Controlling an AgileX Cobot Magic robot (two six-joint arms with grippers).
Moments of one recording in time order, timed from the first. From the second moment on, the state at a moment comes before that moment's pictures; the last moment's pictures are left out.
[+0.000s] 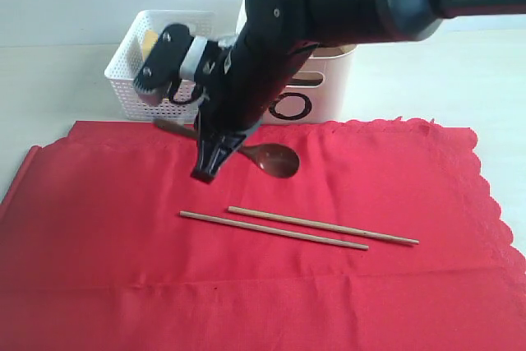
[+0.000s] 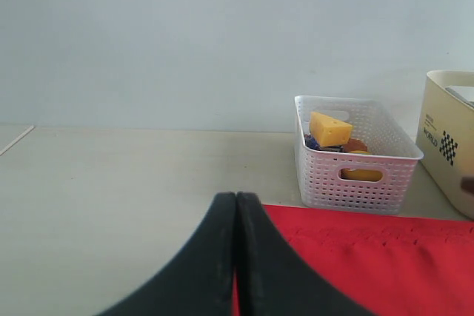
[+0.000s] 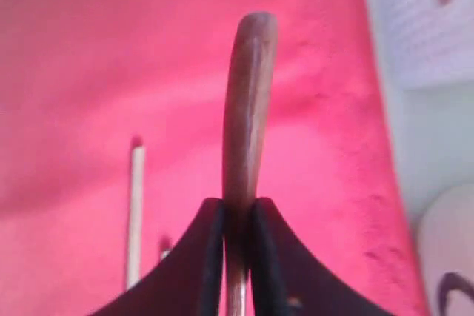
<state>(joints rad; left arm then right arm) -0.04 0.01 0.00 0.11 0.15 -0.13 0.63 1.95 -1.41 0.18 0.63 -0.67</state>
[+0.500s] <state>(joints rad) -0.04 0.01 0.00 0.11 0.15 -0.13 0.41 1.86 -1.41 0.18 -0.02 -0.34</state>
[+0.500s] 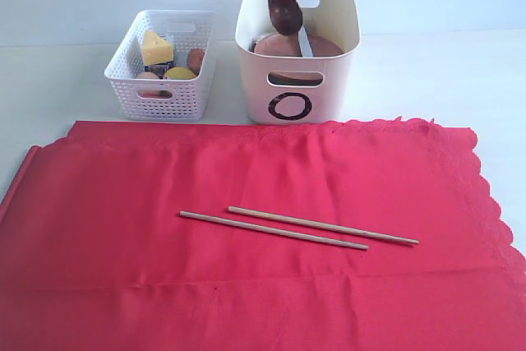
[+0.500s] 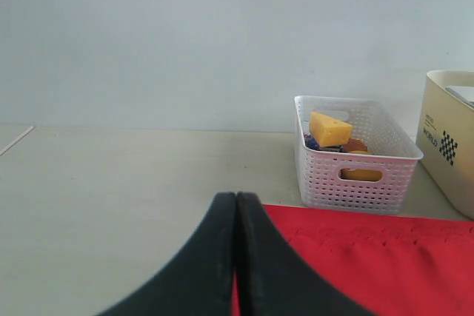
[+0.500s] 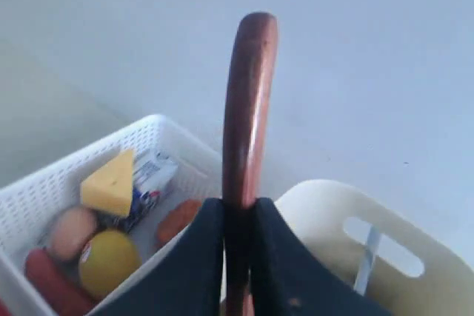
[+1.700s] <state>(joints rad) -0.04 0.01 0.00 0.11 0.15 -0.13 0.30 2.06 -1.41 0.37 -0.14 -0.34</state>
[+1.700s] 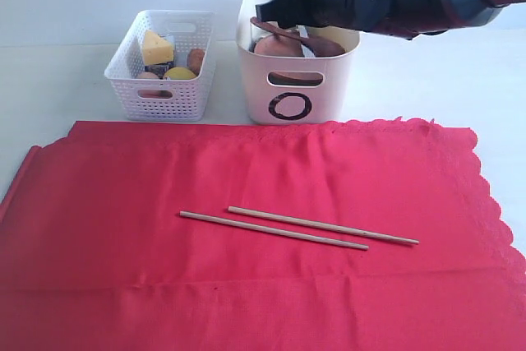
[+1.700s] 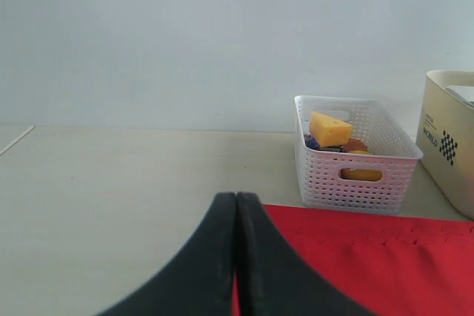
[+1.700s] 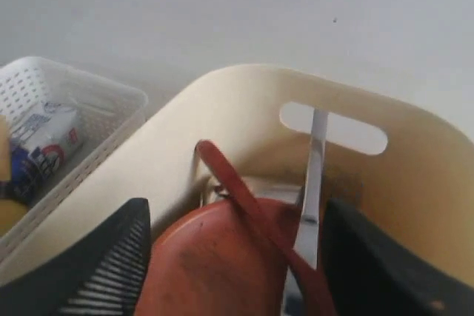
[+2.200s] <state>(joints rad) -0.04 0.01 0.00 0.11 0.15 -0.13 0.30 1.80 -1.41 0.37 0.24 -0.39</state>
